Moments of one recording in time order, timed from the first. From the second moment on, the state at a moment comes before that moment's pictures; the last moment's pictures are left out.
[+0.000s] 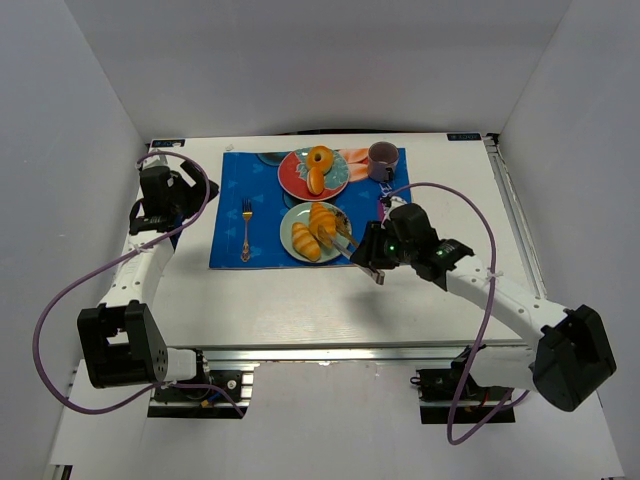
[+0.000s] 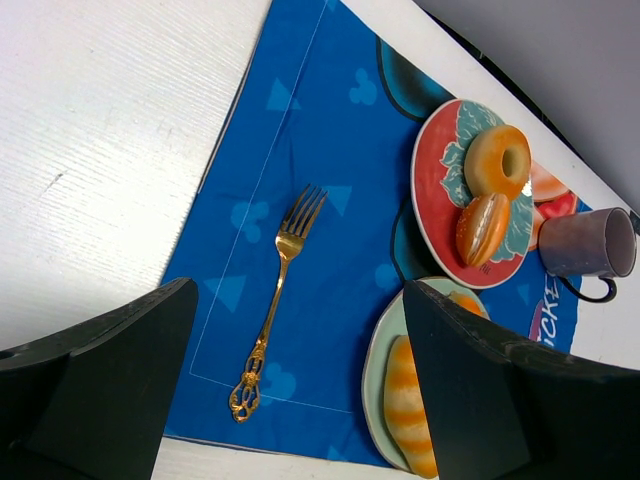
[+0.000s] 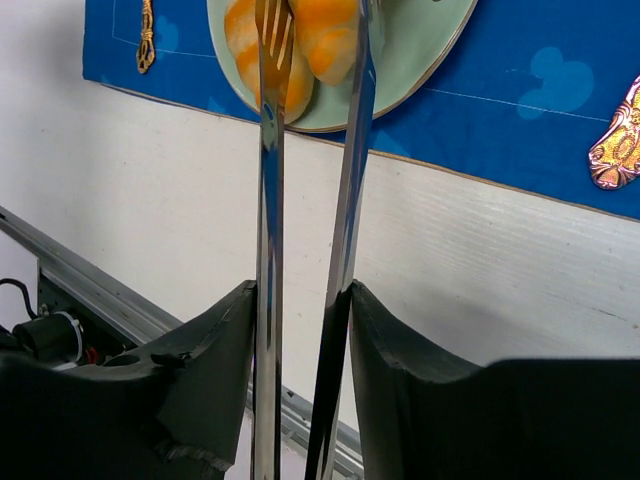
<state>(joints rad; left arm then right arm) 0.09 1.33 0.99 -0.13 0.08 -0.57 0.65 1.23 0.84 -0.30 -0.16 0.61</state>
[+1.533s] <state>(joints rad) 0.06 1.28 0.94 -0.07 0.17 -0.63 0.31 0.85 0.66 -0.76 0.58 1.09</state>
